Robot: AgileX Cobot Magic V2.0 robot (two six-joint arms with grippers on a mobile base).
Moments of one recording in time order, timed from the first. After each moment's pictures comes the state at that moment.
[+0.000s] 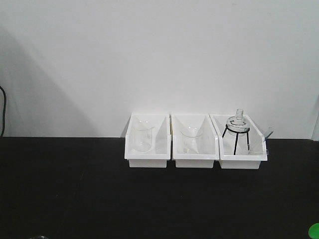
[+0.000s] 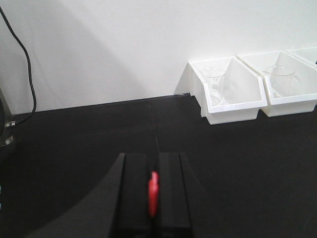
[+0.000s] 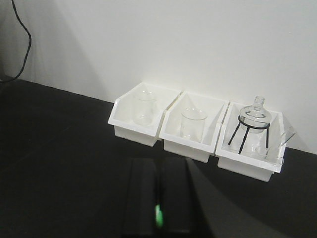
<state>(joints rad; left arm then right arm) -0.04 0.62 -0.56 -0.38 0.23 0.40 0.09 0.58 -0.64 0.77 0.39 -0.84</state>
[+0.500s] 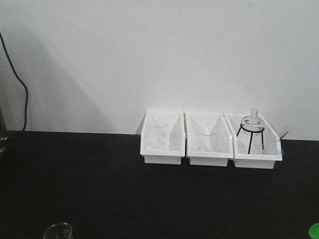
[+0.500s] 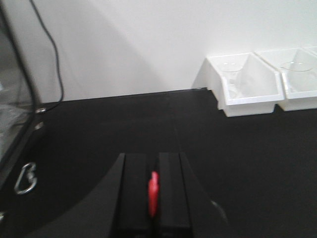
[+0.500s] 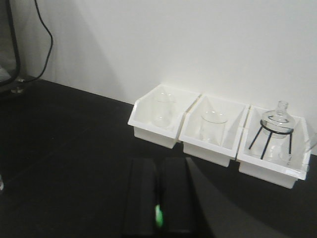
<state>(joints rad) -0.04 0.62 -0.56 -0.38 0.23 0.40 0.09 0.58 -0.64 0.77 0.39 -0.84</state>
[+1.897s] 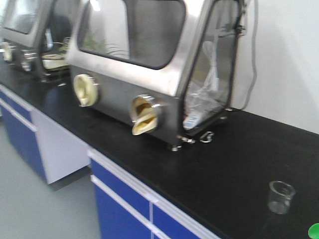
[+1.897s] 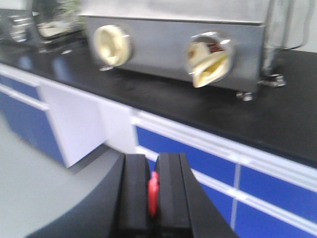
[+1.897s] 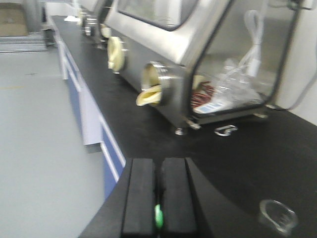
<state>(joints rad) -0.04 0.62 -0.56 -0.38 0.23 0.40 0.09 0.58 -0.64 0.77 0.39 -0.84</state>
